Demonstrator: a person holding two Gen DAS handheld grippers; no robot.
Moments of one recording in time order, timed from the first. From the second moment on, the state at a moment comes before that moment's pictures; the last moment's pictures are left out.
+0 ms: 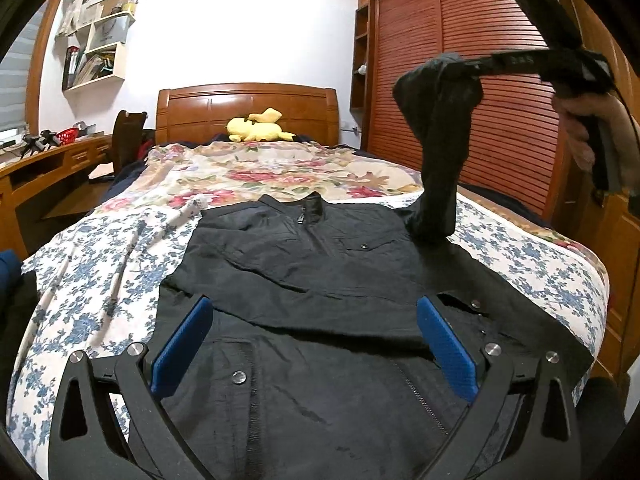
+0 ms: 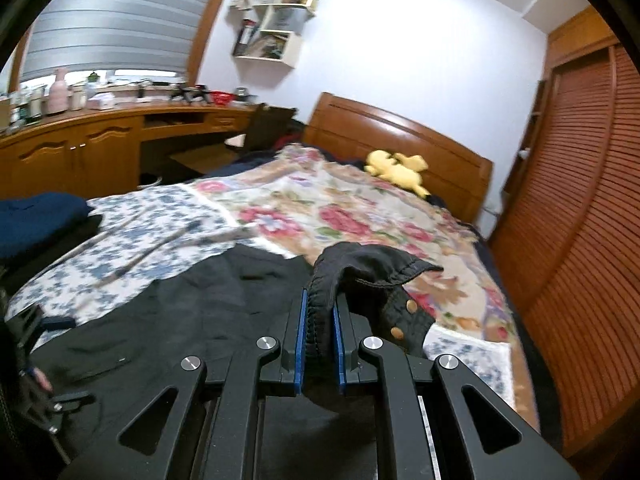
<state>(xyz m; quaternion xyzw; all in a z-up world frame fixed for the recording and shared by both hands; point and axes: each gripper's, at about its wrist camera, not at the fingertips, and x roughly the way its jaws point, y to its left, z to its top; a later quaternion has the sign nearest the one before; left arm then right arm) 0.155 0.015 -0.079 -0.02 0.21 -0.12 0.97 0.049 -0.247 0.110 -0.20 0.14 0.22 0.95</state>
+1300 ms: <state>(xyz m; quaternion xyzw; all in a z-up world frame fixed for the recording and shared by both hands) 0.166 0.003 -0.097 0.00 0.24 -0.12 0.96 0.077 -0.298 0.017 -0.11 0.27 0.28 0.92</state>
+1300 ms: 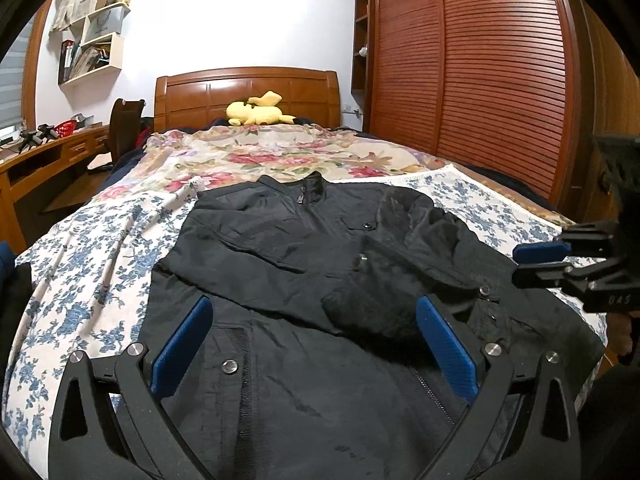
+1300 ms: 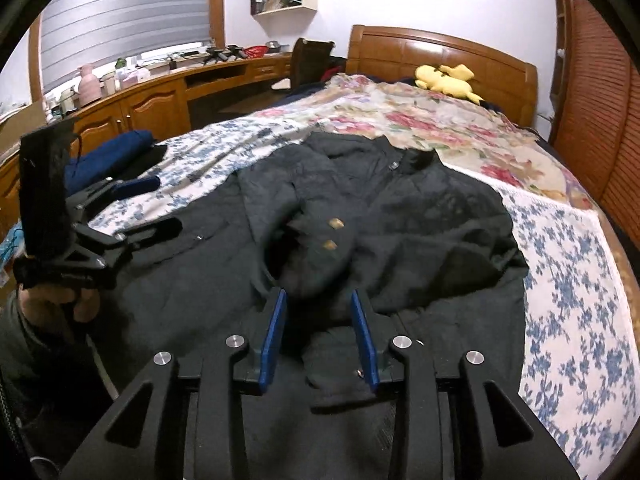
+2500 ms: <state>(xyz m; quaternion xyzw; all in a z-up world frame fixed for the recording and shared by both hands) 0.214 -0.123 -0.121 0.13 0.36 -0.13 0.91 0.090 -0.348 -0.018 -0.07 0.27 0.22 0.93</state>
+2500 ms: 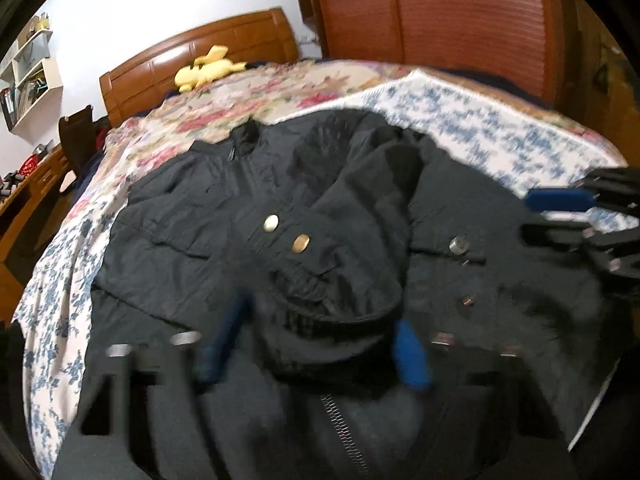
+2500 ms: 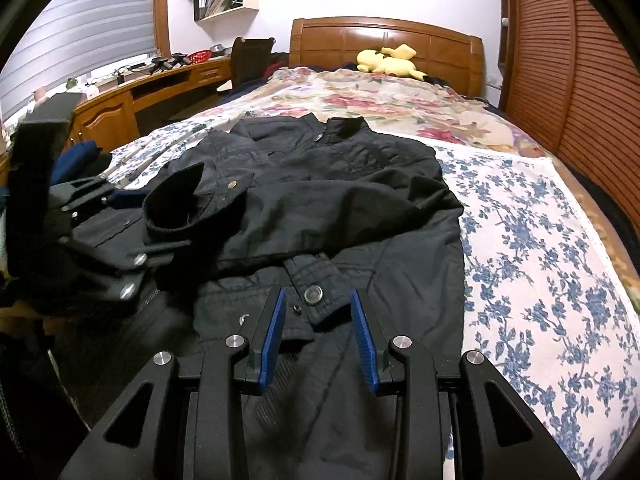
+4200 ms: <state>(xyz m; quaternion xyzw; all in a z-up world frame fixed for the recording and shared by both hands) 0.136 0.026 -0.111 0.01 0.32 -0.07 0.94 0.180 -0.253 -0.032 -0.07 0.29 0.28 0.91</state>
